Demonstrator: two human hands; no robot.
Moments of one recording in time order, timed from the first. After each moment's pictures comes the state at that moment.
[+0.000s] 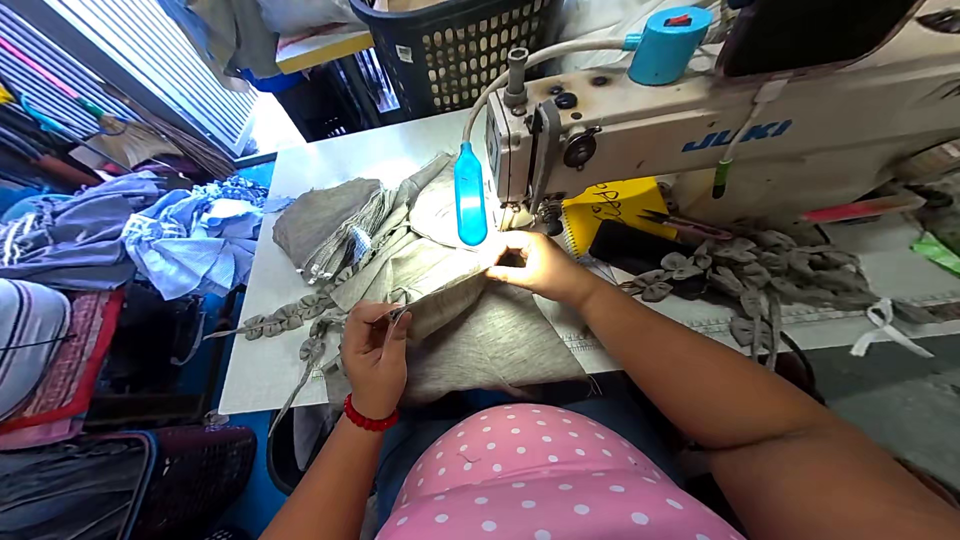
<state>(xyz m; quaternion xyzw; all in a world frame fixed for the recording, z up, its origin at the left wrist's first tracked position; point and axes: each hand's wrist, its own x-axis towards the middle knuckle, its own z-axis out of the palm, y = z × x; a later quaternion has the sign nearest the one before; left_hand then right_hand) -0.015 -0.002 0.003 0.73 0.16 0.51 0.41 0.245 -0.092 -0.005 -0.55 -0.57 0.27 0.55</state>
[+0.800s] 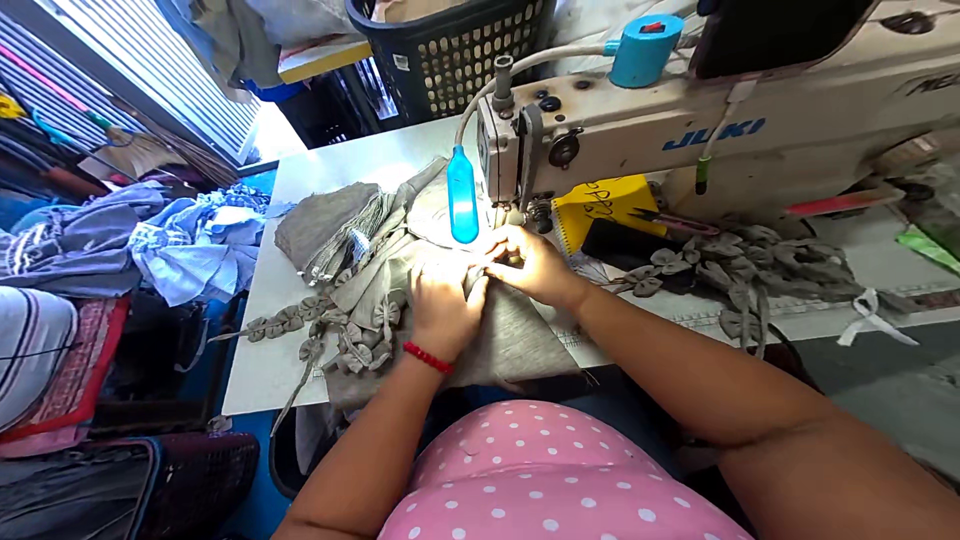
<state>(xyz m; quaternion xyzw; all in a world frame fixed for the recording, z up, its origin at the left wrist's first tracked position) 0.069 -0.016 0.018 0.93 0.25 0.24 0.14 0.234 -0.103 -0.007 -0.58 -0.56 0.18 0.56</state>
